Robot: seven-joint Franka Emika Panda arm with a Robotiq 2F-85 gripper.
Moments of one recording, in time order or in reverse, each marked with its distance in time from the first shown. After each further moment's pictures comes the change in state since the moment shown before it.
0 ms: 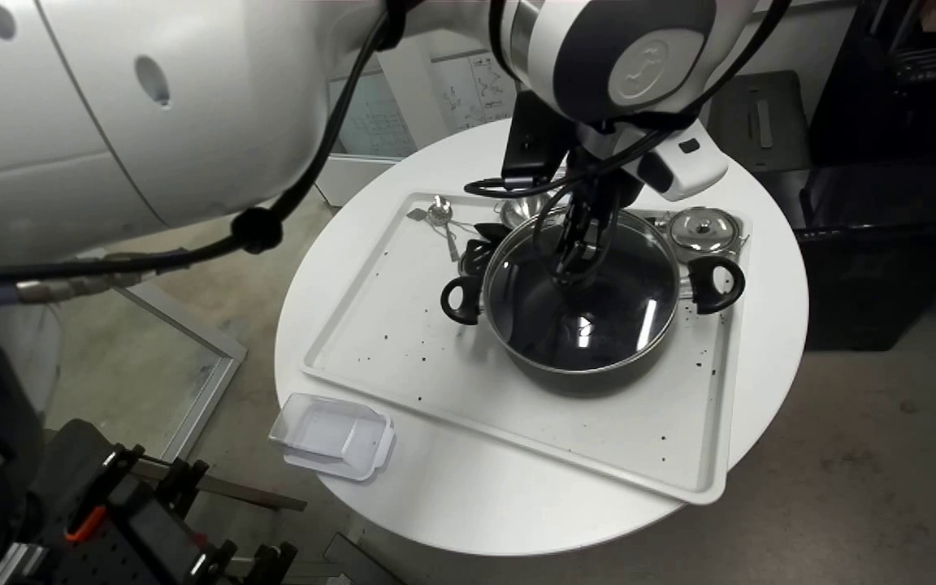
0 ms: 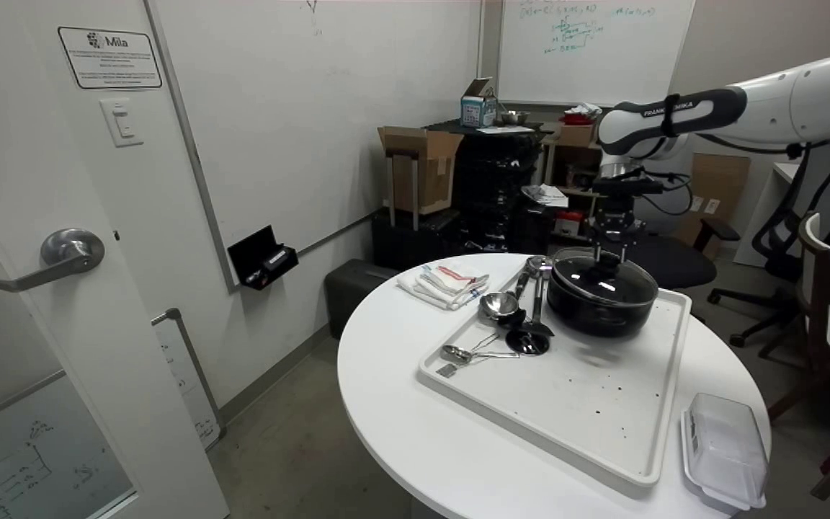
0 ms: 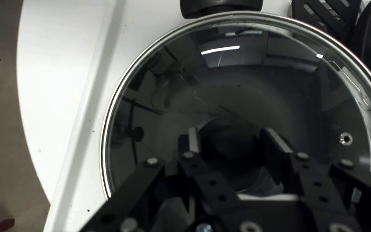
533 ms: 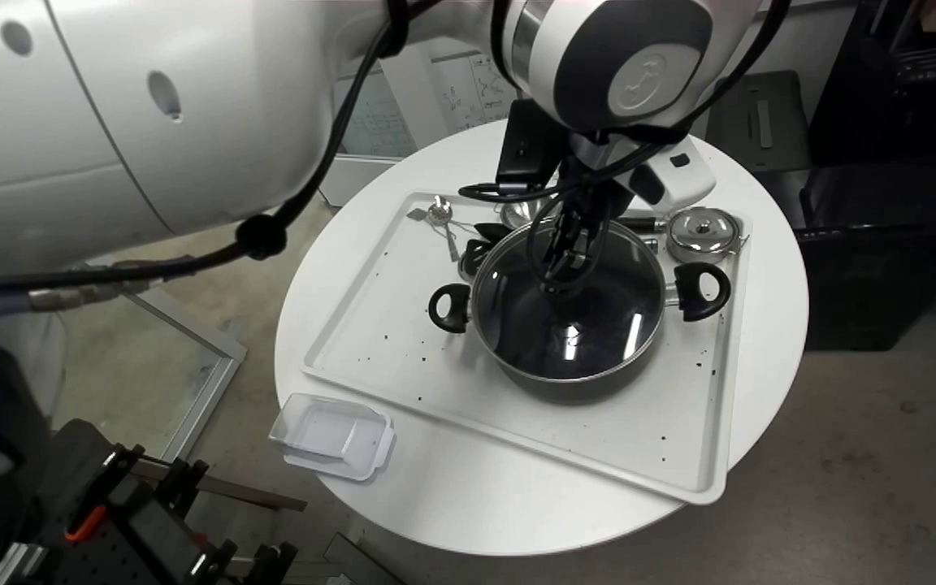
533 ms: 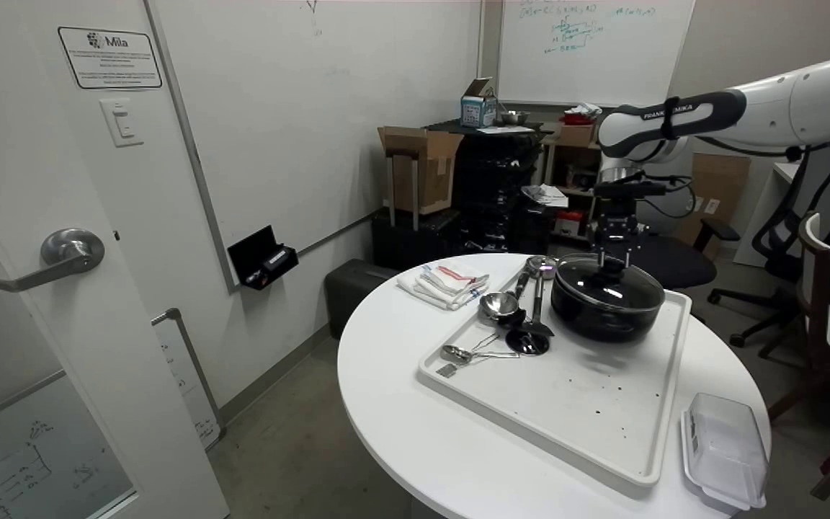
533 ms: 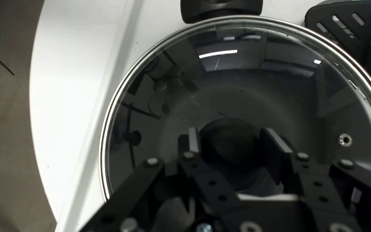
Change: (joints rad) arm -0.003 0.009 0.009 0.000 0.001 -0.054 0.000
